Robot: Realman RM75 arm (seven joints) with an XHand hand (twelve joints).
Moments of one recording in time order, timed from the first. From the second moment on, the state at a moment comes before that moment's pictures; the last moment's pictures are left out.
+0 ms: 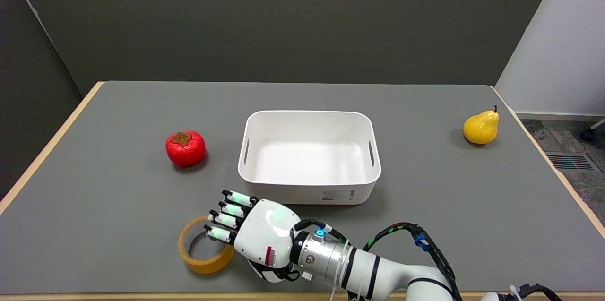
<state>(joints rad) 0.02 -1.12 -2.42 1.65 0.57 0.18 -0.46</state>
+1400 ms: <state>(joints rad) 0.03 -1.17 -2.41 1.58 0.63 0.24 -0.46</state>
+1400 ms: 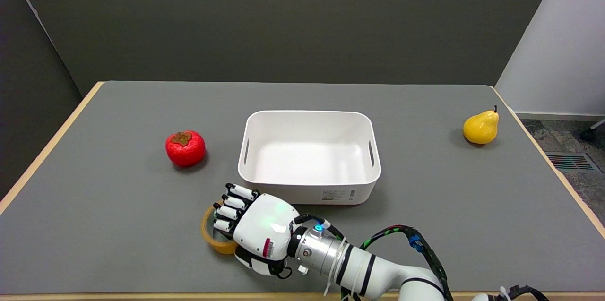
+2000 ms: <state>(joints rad) 0.06 -1.15 -2.41 1.64 0.67 0.31 -0.46</state>
